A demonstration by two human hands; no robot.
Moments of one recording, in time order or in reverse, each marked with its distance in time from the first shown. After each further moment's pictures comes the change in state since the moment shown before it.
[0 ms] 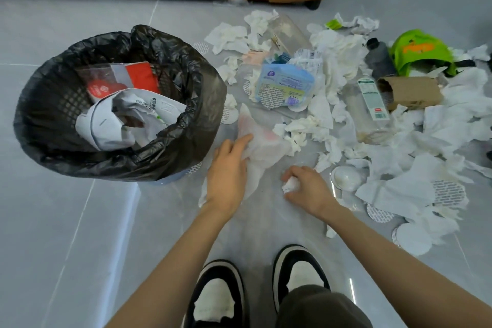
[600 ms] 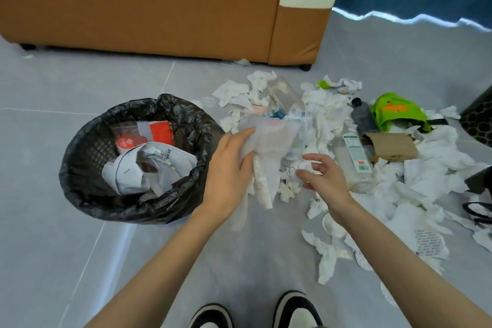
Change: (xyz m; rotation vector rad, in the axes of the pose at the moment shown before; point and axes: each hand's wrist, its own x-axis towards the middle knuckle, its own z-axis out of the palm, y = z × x) left_hand 0.045 0.071 -0.088 -0.268 0.172 0.166; right_hand 0.000 -0.076 -0.117 0.819 0.305 0.107
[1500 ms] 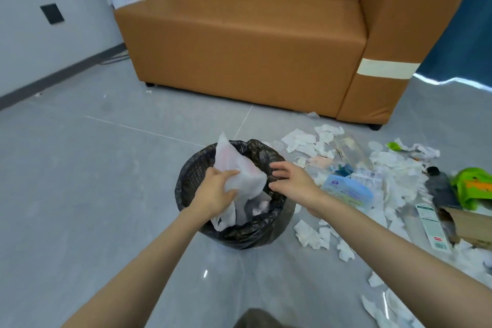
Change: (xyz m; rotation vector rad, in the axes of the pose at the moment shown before) left_hand 0.009 -0.070 -0.162 0.399 -0.191 -0.346; right_hand -0.023 -0.121 0.156 -0.359 -0.573 -0.190
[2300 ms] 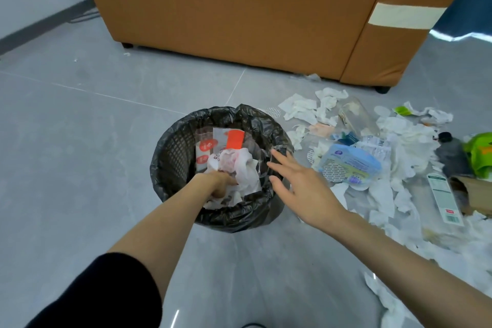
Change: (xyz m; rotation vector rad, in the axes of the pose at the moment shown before) left_hand 0.073 -0.035 0.077 0.598 -0.775 -0.120; right_hand -0.007 0.062 0.005 -0.656 -0.010 -0.297
